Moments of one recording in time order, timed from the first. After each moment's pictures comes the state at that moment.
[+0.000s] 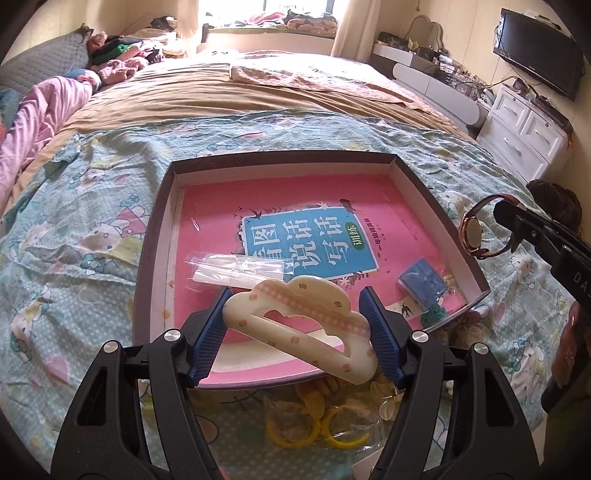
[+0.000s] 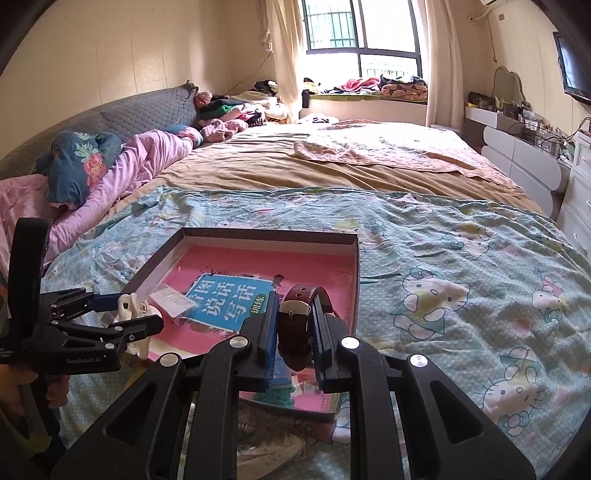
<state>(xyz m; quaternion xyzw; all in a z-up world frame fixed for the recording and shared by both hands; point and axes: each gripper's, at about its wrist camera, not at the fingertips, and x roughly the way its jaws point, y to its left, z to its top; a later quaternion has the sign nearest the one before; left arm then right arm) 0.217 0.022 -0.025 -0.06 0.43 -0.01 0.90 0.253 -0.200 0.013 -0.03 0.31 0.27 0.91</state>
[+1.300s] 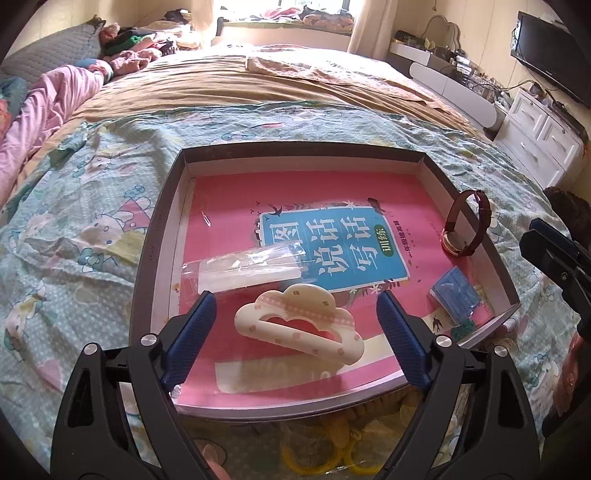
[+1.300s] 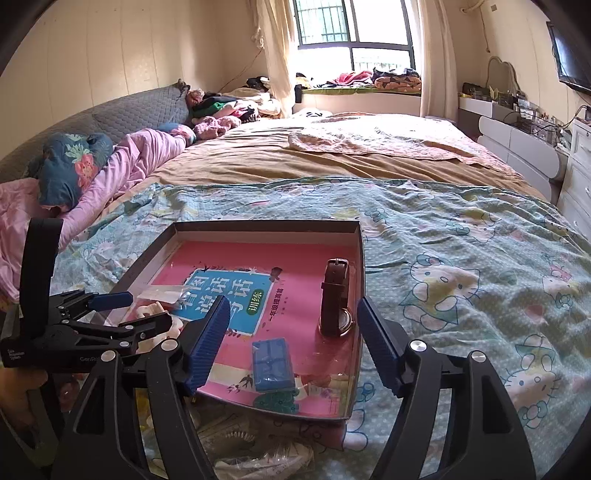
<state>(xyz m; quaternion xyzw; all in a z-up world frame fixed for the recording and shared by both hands) 0.230 0.035 -0.039 -0.07 0.43 0.02 0.90 0.250 -0.197 0.001 -0.02 0.31 0.26 0.91</state>
